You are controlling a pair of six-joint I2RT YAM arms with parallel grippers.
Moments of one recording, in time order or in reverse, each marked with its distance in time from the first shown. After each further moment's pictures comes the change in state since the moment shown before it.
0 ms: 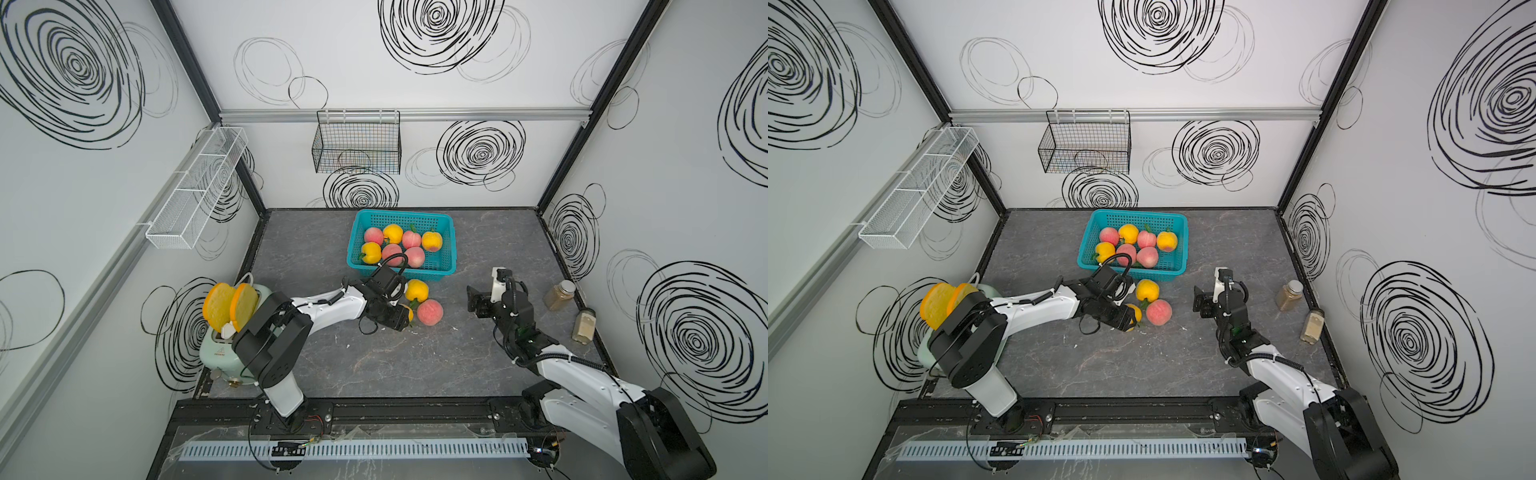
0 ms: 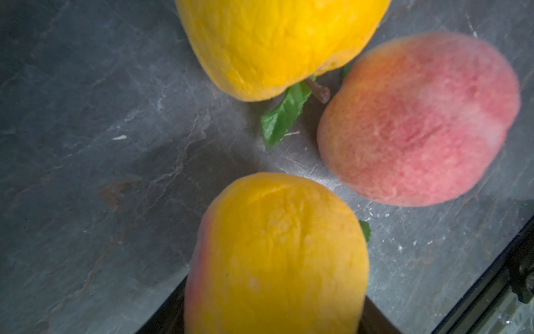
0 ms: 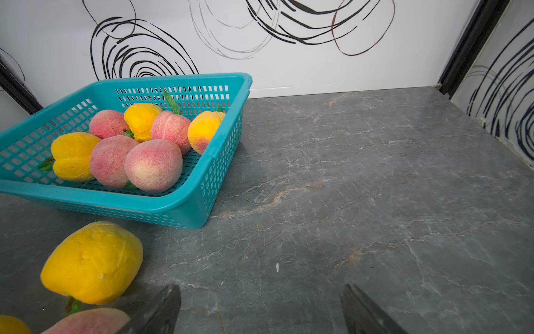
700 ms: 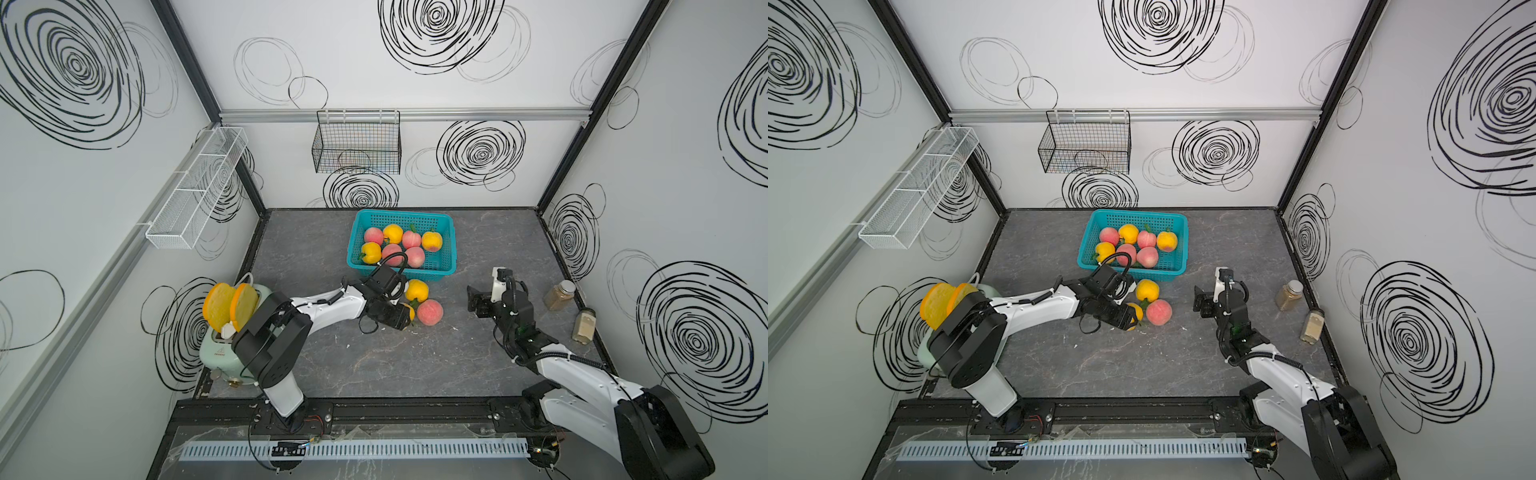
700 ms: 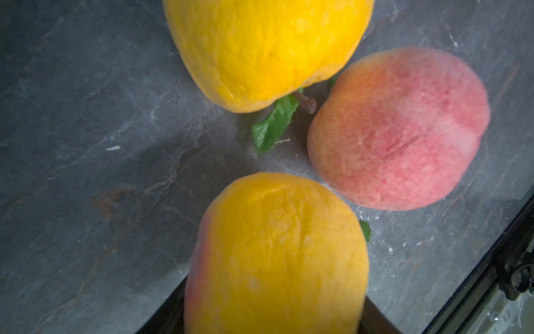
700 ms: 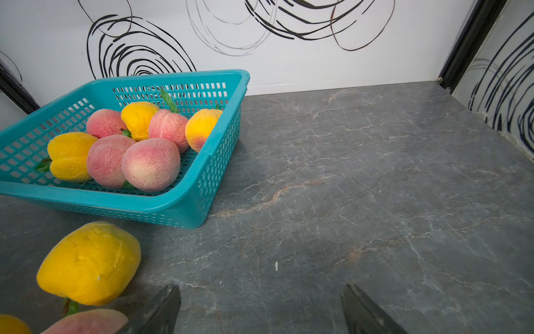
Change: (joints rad) left arm 0.010 -0.002 0.000 0.021 0.021 0.002; right arm -0.013 0.016 0.002 0.003 -0.012 0.011
